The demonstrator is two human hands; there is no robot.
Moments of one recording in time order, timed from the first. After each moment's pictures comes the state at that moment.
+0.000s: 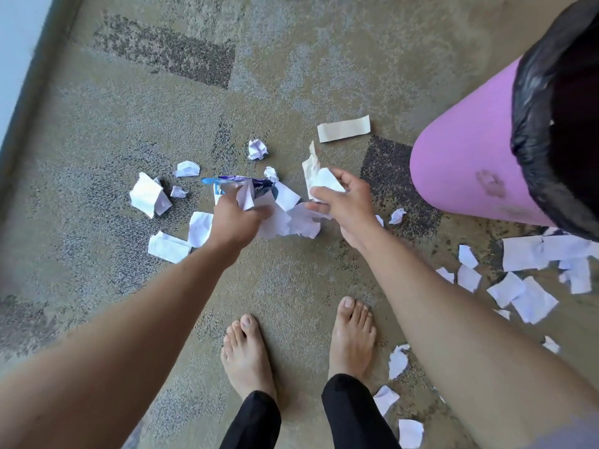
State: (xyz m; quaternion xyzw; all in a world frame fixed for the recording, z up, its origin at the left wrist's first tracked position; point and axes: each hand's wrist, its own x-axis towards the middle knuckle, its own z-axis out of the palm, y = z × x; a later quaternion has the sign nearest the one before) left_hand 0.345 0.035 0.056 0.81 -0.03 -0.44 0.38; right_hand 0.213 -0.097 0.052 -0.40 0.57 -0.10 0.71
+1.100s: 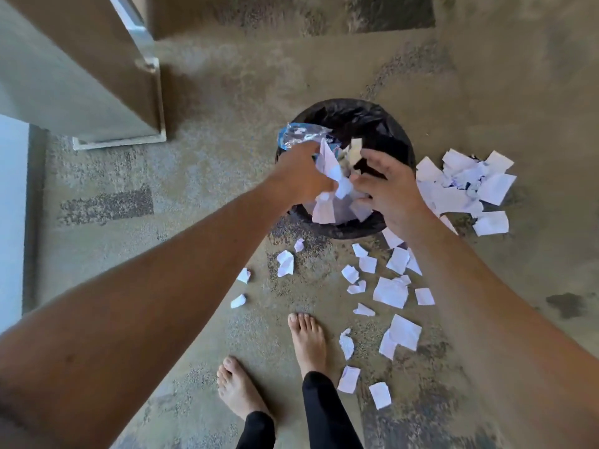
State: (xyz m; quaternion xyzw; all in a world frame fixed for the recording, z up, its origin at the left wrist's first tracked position) left_hand 0.194 -0.248 0.305 0.69 -0.44 -0.54 0.20; right_hand 0.025 -0.258 0.312 -0.40 0.63 -0.24 0.62
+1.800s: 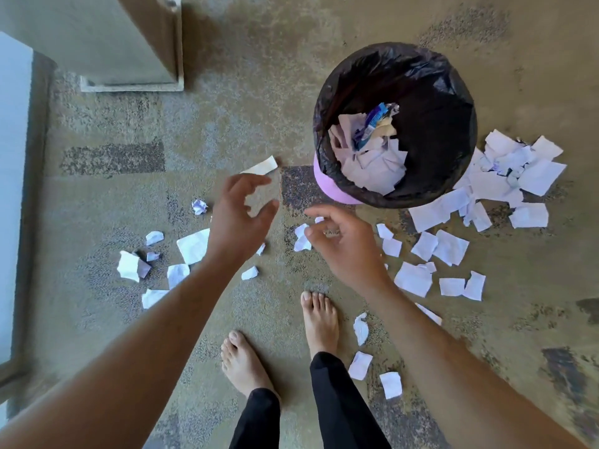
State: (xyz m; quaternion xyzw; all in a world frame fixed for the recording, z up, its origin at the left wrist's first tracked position) left_hand 0.264 -0.076 0.235 0.77 -0.39 -0.36 0.35; right_hand 0.081 -0.109 0.250 -0.64 0.52 -0.18 0.53
